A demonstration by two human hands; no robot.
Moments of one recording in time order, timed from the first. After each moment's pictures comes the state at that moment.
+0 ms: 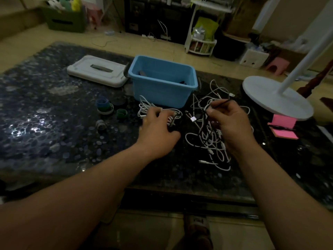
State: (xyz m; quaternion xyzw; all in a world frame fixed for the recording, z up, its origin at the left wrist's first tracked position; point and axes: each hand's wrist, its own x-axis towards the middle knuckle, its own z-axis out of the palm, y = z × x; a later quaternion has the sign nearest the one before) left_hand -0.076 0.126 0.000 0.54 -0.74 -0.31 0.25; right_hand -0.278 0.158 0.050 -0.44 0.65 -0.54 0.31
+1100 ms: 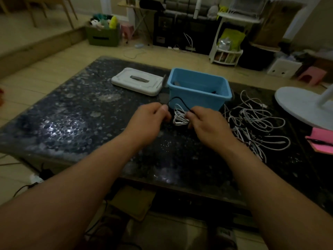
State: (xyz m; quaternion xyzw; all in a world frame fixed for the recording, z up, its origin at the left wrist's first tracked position) left_hand 0.044 0.124 0.051 0.55 -0.62 -0.39 0.39; right_hand -0.158 0.122 0.046 -0.72 0.65 -0.21 0.08
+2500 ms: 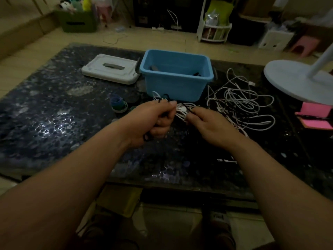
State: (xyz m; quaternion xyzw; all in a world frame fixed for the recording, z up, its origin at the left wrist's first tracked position) left_hand -0.018 0.106 0.042 0.36 -0.52 -0.74 0.25; right_hand -0.239 0.129 0.014 -0.70 0.65 -0.21 0.23
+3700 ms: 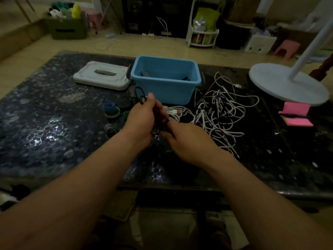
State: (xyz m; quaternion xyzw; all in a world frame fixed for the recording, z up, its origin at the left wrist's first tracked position) left_hand -0.053 0.107 0.035 0.46 -0.34 -0.67 0.48; right_hand -0.188 0.168 0.028 -0.76 0.63 -0.10 0.11
